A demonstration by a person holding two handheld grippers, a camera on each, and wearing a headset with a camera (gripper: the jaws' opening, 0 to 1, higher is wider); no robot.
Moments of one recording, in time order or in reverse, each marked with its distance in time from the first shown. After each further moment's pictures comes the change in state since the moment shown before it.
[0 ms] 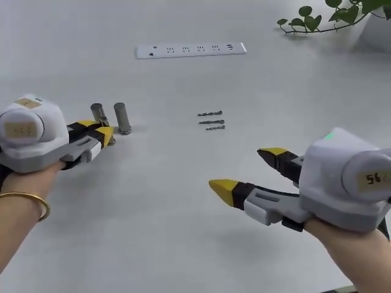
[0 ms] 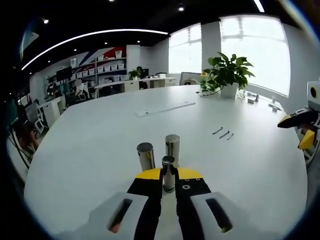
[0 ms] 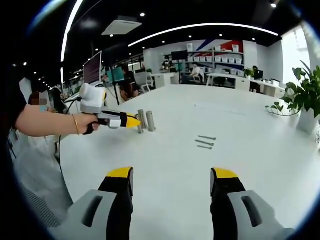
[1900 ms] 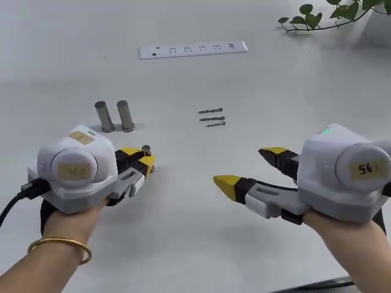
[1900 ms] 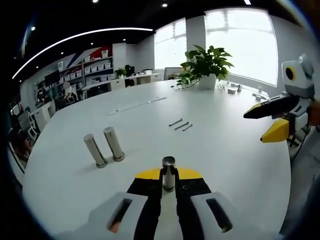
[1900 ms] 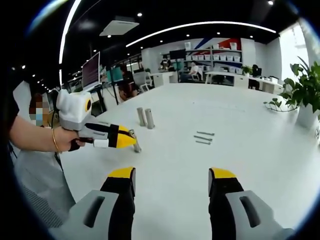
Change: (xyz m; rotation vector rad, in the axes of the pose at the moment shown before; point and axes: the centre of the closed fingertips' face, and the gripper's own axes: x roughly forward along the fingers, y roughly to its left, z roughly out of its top) left arm -0.026 -0.096 -0.015 0.077 0.045 -0.080; right arm -0.006 -0.002 -0.008 0.022 0.009 -0.003
